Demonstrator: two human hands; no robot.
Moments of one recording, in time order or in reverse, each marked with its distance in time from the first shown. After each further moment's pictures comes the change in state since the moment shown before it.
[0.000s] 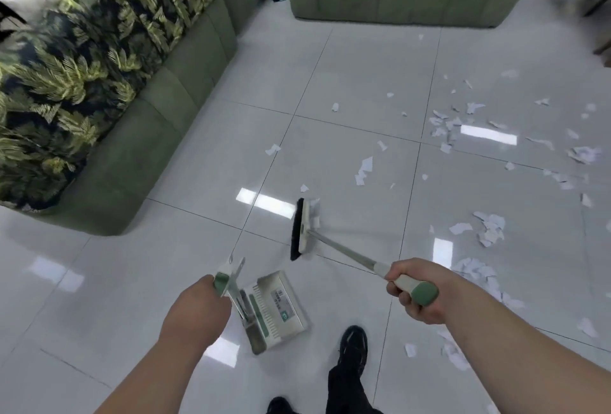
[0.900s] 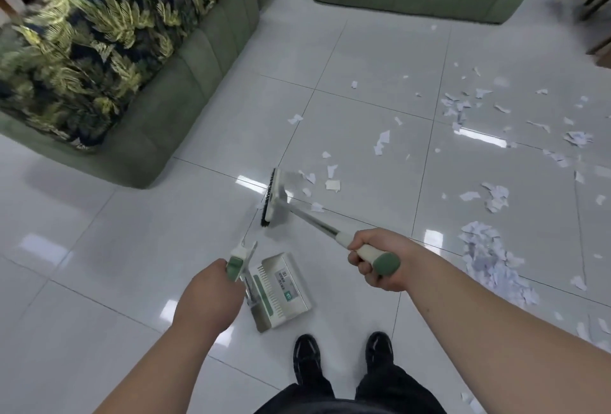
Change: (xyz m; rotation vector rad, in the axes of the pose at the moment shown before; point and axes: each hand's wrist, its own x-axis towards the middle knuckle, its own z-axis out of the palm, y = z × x) left_hand -0.089 -0.230 0.008 -0.140 -0.001 0.059; right_hand -0.048 0.181 0.213 -0.091 -0.122 -0.120
